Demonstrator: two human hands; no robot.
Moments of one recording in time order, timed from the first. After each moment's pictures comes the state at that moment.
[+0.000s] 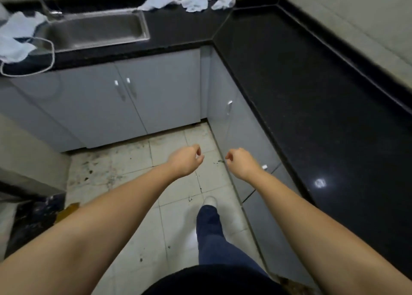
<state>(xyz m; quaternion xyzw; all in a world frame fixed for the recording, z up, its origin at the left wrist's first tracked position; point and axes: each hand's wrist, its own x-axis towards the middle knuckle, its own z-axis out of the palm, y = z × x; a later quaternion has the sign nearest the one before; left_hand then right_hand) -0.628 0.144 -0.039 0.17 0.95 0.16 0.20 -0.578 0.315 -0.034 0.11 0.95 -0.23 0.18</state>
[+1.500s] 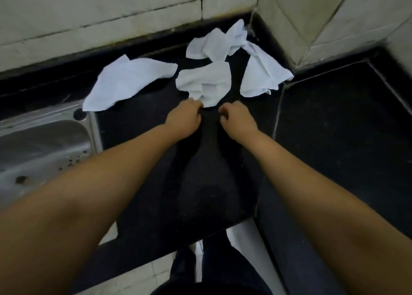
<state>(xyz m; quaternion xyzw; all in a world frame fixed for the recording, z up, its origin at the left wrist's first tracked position) -1.553 0.278 -0.041 0.23 0.94 0.19 0.16 -1.496 0.430 -0.039 0.11 0.95 -0.27 0.08</state>
